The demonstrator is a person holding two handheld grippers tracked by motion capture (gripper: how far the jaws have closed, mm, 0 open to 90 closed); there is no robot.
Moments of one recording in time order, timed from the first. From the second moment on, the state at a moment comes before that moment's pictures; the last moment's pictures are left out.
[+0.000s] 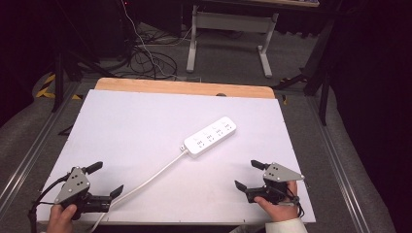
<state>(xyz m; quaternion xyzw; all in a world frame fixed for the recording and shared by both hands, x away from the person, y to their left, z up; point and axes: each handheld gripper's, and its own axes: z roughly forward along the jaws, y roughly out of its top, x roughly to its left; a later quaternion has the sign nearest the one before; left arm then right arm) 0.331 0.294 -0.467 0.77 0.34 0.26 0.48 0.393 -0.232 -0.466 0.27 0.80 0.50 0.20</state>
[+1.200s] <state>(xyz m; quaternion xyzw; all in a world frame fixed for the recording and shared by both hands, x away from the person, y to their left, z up) 0.330 0.295 -0.466 0.77 0.34 0.26 0.47 0.409 -0.213 -0.437 0.27 0.82 0.48 0.18</state>
